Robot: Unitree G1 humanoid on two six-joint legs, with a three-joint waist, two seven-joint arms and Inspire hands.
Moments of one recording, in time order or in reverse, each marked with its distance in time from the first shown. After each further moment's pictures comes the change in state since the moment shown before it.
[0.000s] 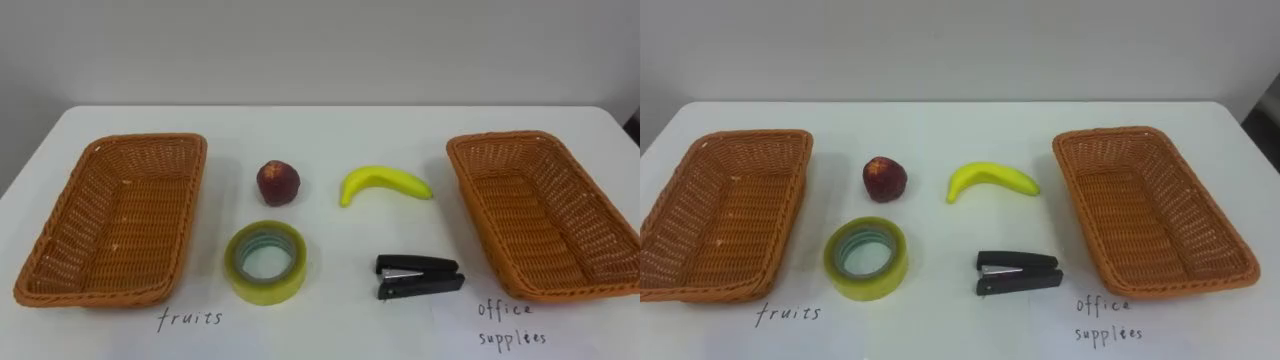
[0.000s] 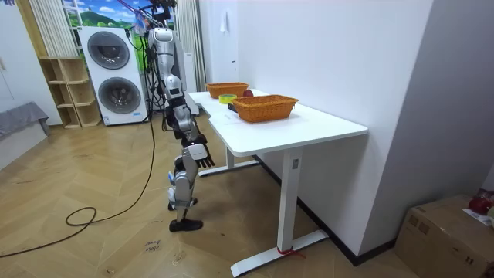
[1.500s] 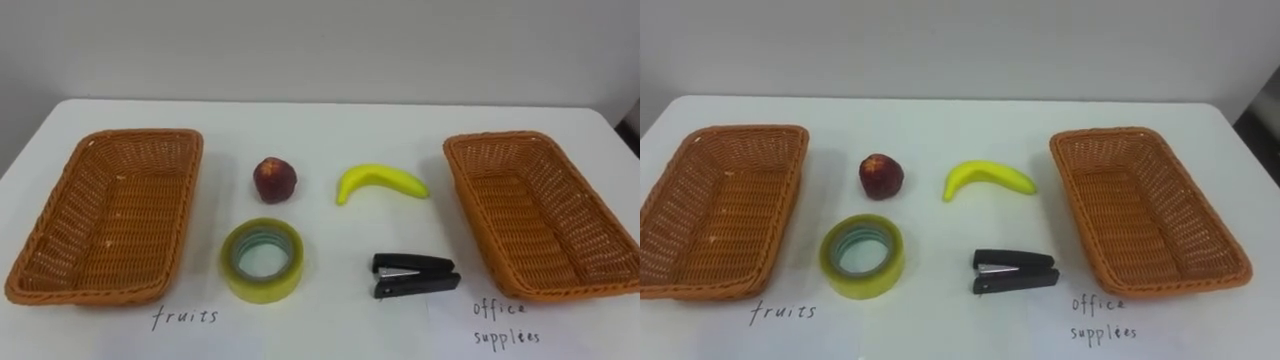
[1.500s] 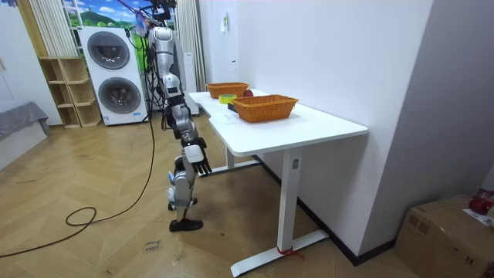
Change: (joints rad) left arm 0.056 0.008 0.021 0.036 0.096 0.026 0.149; right arm 0.043 0.009 -0.121 0.004 0.090 -0.007 -0.196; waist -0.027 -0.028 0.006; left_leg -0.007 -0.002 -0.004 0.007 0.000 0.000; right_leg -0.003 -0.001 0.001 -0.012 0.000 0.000
